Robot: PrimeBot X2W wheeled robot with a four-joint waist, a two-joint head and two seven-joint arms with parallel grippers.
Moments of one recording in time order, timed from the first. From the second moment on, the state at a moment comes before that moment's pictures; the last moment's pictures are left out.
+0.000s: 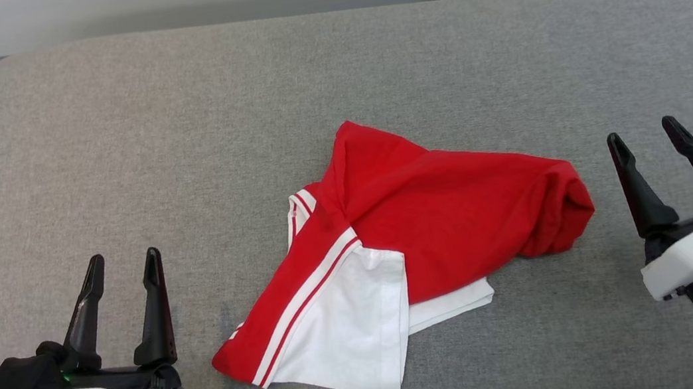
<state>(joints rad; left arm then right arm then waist) -0.05 0.37 -0.29 -0.07 -0.61 0.18 -0.26 -0.18 -0.17 0.01 0.01 0.25 0.13 0.02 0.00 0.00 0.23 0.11</state>
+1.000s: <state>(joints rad) -0.15 0.28 -0.24 -0.01 -0.55 0.10 -0.26 -0.45 -0.40 0.29 0.19 0.54 0.13 0.19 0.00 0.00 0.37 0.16</state>
